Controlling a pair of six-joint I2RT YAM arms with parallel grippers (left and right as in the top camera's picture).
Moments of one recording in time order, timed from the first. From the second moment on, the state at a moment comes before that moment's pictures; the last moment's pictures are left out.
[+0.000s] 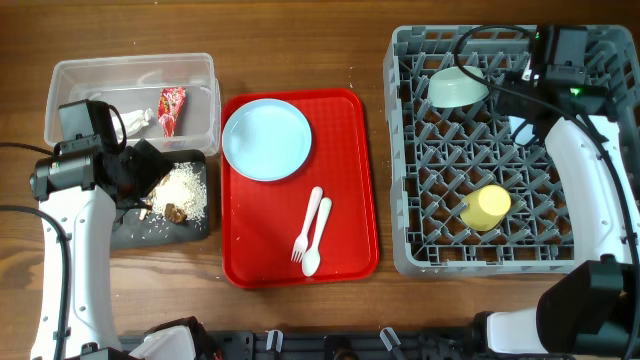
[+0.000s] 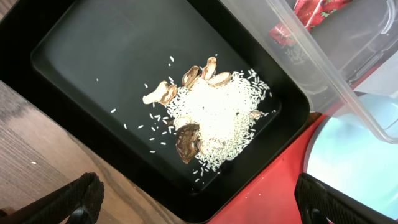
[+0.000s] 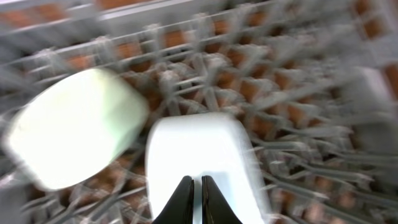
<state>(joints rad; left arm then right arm) 0.25 1.33 1.13 -1.07 -0.08 -0.61 -0.09 1.61 1.37 -0.74 0.20 0.11</state>
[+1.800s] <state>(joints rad) 0.25 1.33 1.13 -1.07 -0.08 -0.61 0.80 1.65 1.13 -0.80 -0.17 0.79</state>
